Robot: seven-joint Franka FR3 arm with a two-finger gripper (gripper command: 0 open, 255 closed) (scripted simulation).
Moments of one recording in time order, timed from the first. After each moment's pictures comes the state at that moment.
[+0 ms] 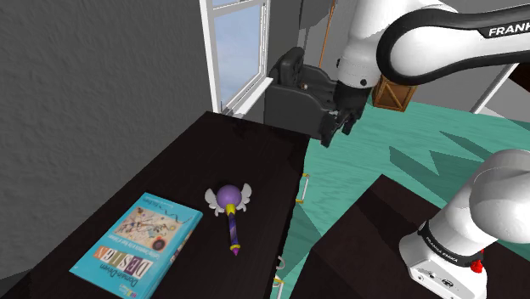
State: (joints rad) arm 0.03 -0.62 0.27 -2.53 0.17 1.92 0.23
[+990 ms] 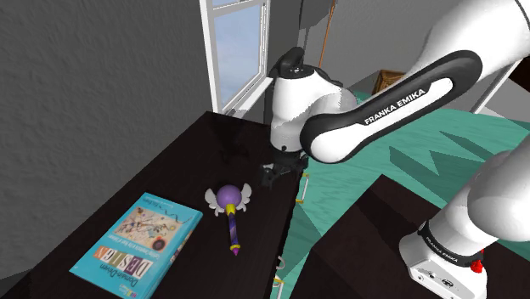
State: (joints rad) arm -0.02 -0.06 0.57 -2.42 0.03 2.35 0.78
